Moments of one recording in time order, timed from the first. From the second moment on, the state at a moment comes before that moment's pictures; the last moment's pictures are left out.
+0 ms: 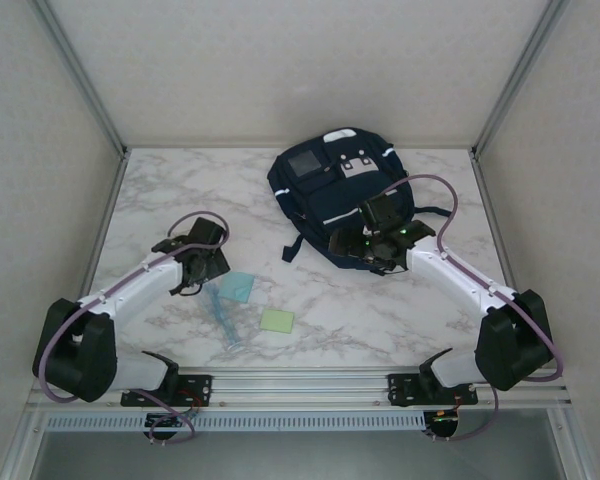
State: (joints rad) left arm -0.38 1.33 0.79 -0.72 -0.29 -0.86; right arm 0.54 1.39 1.04 -0.66 -0.04 0.64
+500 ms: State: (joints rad) left arm -0.32 1.47 0.69 -0.53 -0.19 -0.91; right arm 0.54 1.39 1.04 -0.67 -0.02 0.64
